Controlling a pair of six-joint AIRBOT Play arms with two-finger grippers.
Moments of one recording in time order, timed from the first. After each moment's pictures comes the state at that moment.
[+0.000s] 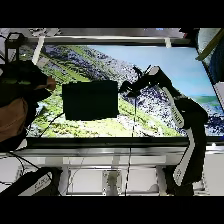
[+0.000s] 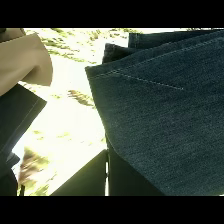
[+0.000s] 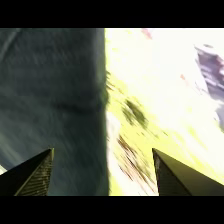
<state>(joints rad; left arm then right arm) 0.03 -1.10 1.38 1.47 -1.18 -1.33 0.17 -2.08 1.80 -0.73 1.27 1.47</state>
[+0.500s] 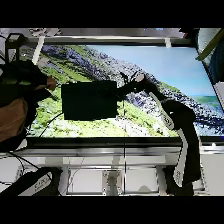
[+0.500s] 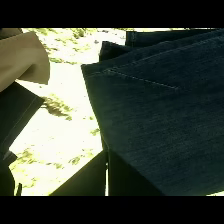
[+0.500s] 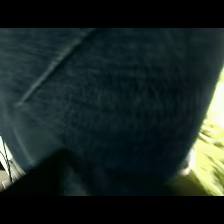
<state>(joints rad) 0.03 -1.10 1.38 1.47 -1.19 -1.33 0.30 -2.14 1.81 -0.58 1.18 1.41</state>
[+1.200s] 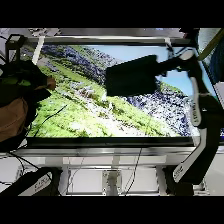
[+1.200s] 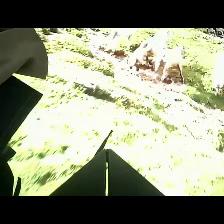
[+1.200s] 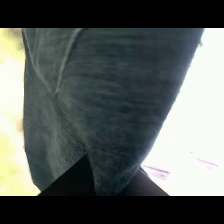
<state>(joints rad) 0.03 -1.10 1.38 1.47 -1.21 -1.33 -0.18 -1.95 2.02 -0.96 1.28 1.53</state>
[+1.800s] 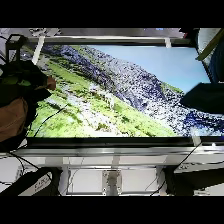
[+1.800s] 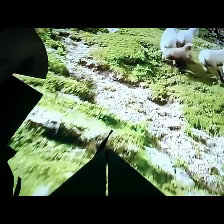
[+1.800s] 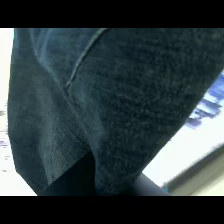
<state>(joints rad) 0.03 -1.10 1.38 1.47 -1.21 -1.33 -0.84 -1.57 1.89 -1.48 1.52 1.63</state>
